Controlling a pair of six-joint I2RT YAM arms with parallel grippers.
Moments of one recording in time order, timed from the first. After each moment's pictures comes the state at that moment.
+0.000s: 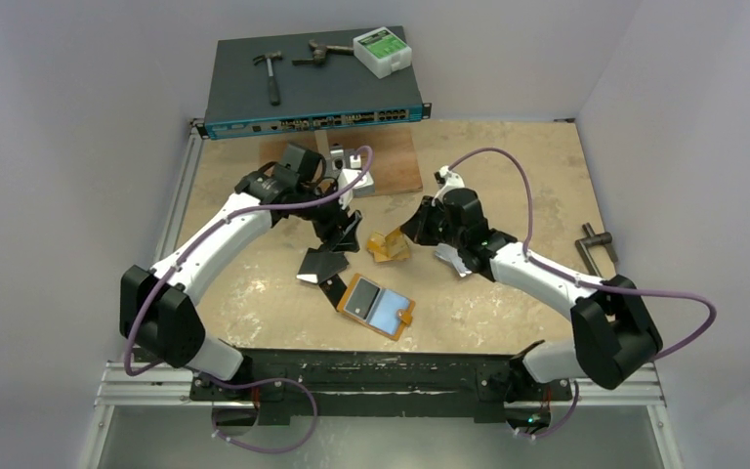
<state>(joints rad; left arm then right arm) -0.48 1.48 1.34 -0.78 0.63 0.44 0.56 1.38 0.79 0.10 -0.09 0.61</state>
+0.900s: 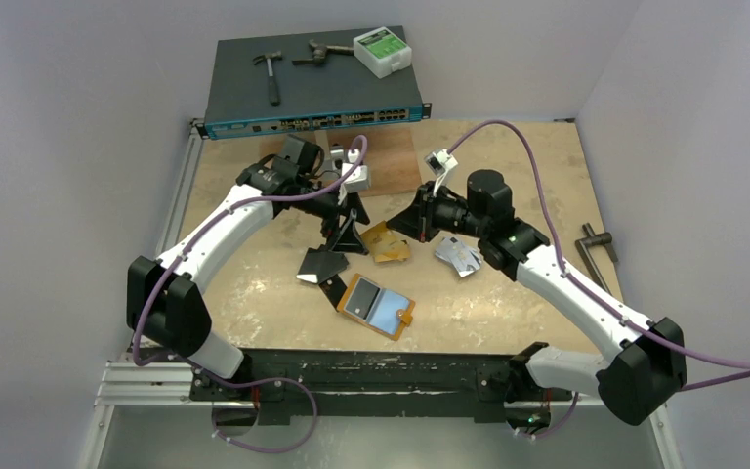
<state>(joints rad) -0.44 1.55 1.36 -0.72 0.97 0.56 0.56 1.19 0.93 -0.04 -0.52 0.42</state>
